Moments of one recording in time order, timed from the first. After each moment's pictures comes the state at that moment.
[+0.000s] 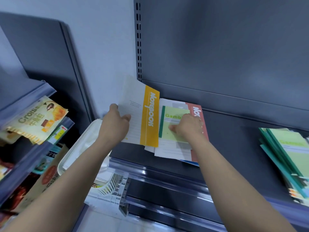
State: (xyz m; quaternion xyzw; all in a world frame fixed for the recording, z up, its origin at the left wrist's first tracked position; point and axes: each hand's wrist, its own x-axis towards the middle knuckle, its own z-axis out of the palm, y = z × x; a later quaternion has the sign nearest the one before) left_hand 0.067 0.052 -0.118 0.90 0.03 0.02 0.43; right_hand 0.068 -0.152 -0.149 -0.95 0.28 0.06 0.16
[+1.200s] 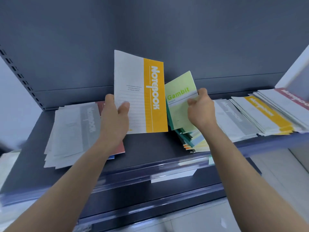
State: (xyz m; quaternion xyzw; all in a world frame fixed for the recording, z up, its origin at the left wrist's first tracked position) left_hand -0.031 -0.181 -0.093 0.80 -0.18 0.00 0.57; right_hand -0.128 -0.369 -0.082 -0.84 0.38 -0.26 0.30
